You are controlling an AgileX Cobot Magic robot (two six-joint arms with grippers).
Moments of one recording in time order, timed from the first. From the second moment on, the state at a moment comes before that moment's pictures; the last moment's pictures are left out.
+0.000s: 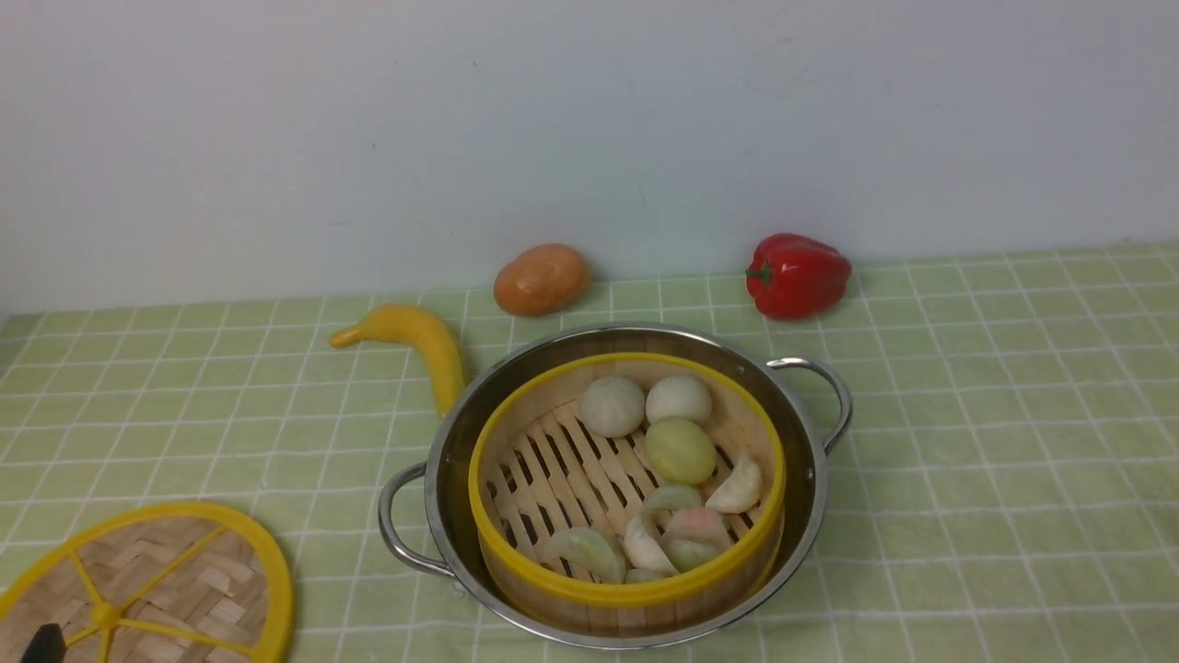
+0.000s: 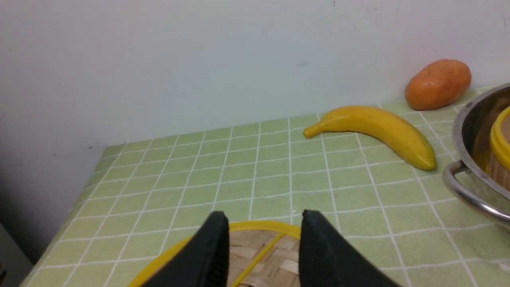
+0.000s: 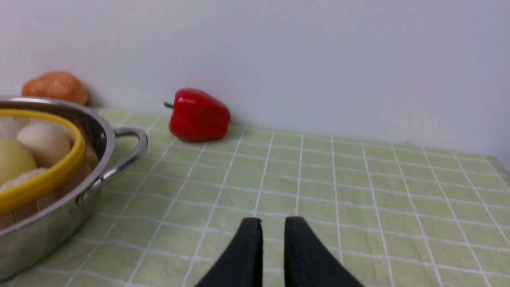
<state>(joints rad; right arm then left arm) 0.18 0.09 0.01 -0.99 0.20 1.04 0.08 0.05 0.01 0.03 0.19 0.13</state>
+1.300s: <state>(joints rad) 0.18 0.02 0.01 0.02 0.31 0.09 0.08 0.05 0.01 0.03 0.19 0.13</state>
